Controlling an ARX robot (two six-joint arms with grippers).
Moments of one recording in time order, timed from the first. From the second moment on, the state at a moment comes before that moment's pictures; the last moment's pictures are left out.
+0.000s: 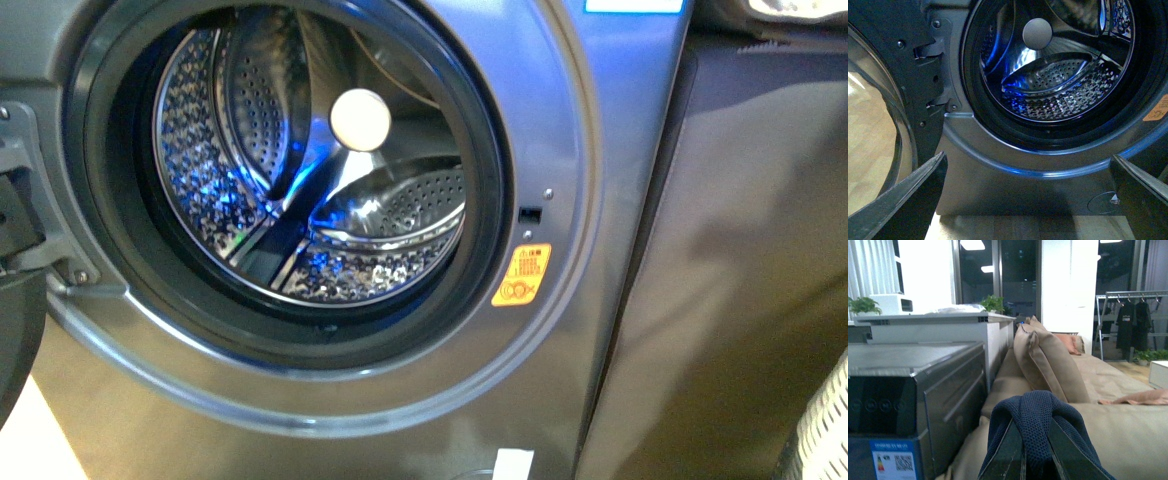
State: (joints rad) left arm 0.00 0.00 0.01 0.00 0.00 0.00; right arm -0.39 1.02 1.21 0.21 -0.43 0.17
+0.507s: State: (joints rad) left arm 0.00 0.00 0.01 0.00 0.00 0.00; right arm 0.27 1.34 1.87 -0.18 -0.04 -0.07
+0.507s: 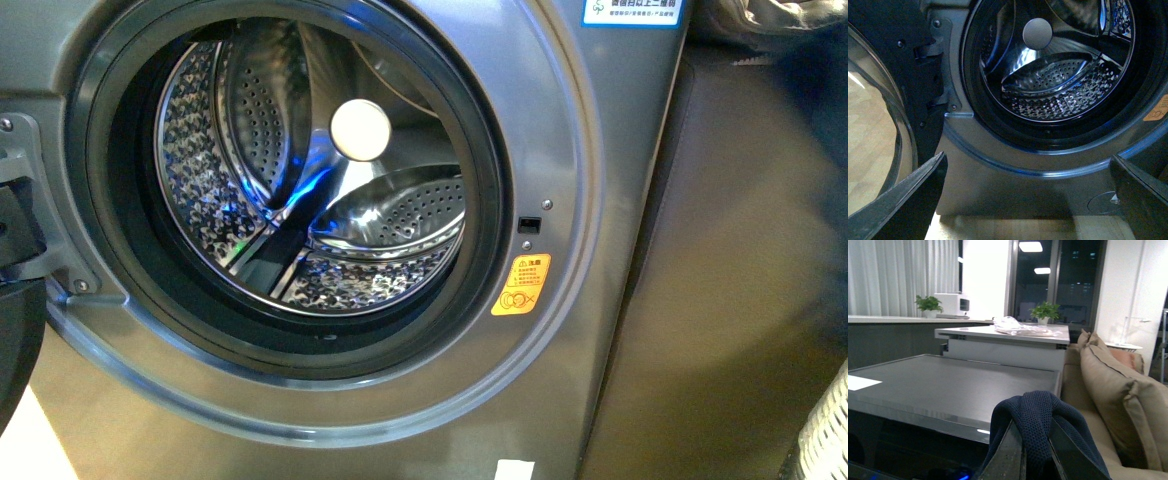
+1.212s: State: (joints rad) left arm 0.00 0.00 0.01 0.00 0.00 0.00; right arm 0.48 1.74 2.23 -0.22 -0.01 -0.14
